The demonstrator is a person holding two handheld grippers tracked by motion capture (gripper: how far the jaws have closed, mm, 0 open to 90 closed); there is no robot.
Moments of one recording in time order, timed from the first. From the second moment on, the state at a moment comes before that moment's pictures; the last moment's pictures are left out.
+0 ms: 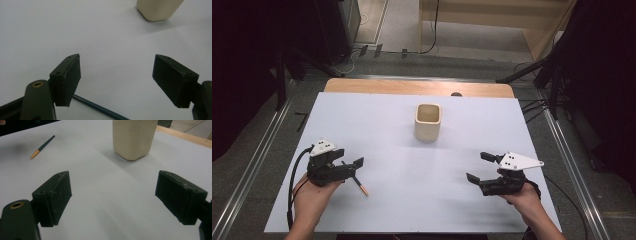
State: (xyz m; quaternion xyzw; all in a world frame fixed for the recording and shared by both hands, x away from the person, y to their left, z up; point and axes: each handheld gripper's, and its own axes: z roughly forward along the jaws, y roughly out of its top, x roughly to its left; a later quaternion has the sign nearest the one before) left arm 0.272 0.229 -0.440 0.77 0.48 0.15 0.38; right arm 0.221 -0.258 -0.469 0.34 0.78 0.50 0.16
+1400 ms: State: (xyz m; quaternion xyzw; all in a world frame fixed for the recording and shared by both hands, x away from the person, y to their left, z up) left arm 0.296 0.222 -0.432 0.74 0.64 0.04 0.20; right arm 0.218 -0.256 -0.470 0.35 0.79 0.48 0.17
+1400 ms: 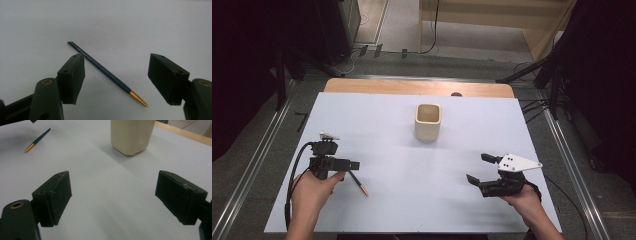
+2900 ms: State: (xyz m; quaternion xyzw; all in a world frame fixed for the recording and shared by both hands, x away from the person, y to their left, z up) left arm 0.296 0.198 -0.464 0.65 0.75 0.03 0.12; right arm 0.217 -0.246 -0.469 0.33 0.80 0.45 0.19
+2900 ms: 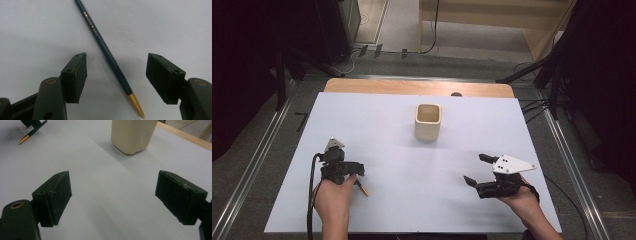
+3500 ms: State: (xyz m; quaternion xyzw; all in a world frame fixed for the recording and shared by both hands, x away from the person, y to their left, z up) left arm 0.303 0.173 -0.473 0.64 0.76 0.08 0.04; right arm 0.216 -0.246 -0.468 0.32 0.81 0.45 0.20
